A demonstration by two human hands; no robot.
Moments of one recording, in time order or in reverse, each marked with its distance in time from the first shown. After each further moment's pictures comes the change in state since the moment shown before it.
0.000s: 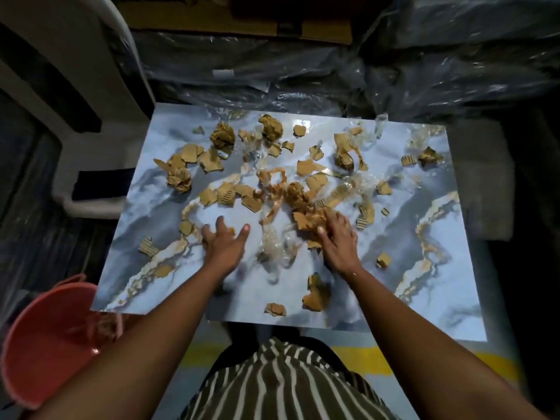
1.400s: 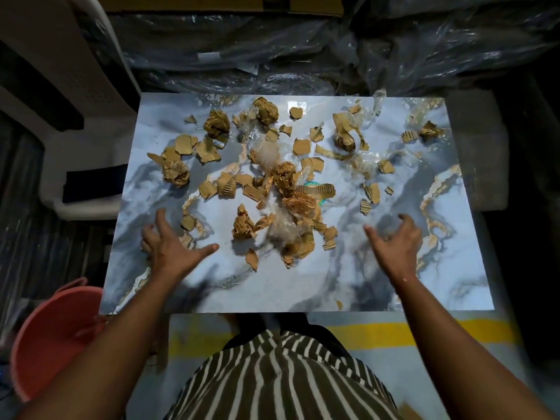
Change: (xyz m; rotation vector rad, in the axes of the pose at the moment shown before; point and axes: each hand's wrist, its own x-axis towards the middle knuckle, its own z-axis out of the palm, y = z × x) left_hand 0.008 -0.066 -0.086 0.179 0.209 0.108; right_hand -0.057 0.030 -0.050 -0.013 0.353 0.476
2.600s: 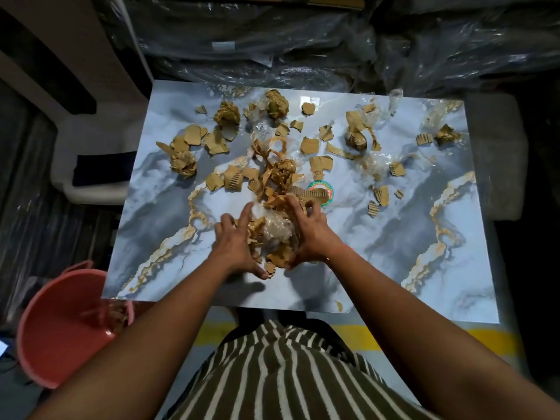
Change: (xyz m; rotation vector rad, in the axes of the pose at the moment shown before) left_hand -0.030 0.064 0.051 0.276 -0.415 0.281; right_hand -0.035 -0.118 0.078 -0.325 -0.699 -0.595
